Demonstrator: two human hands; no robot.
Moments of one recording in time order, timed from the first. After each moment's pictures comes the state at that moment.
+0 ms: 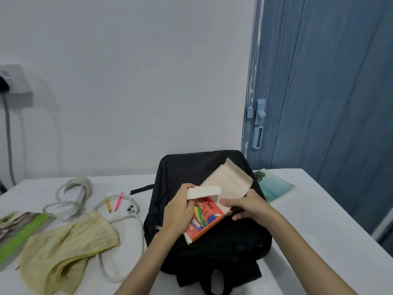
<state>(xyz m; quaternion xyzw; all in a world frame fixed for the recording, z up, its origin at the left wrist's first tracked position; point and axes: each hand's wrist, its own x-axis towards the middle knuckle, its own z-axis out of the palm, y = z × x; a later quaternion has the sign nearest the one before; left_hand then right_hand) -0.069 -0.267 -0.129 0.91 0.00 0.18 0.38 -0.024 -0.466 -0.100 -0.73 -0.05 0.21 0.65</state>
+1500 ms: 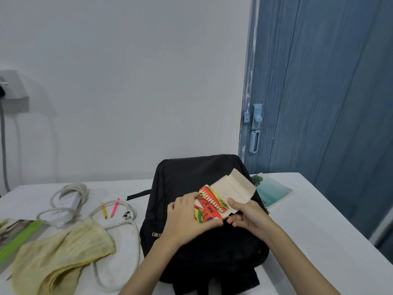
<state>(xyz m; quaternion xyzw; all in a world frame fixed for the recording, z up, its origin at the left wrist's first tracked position) -0.072 -0.283 -0.124 0.96 -0.03 0.11 0.25 -0.026 -0.470 -0.116 -0.60 0.00 0.22 0.77</state>
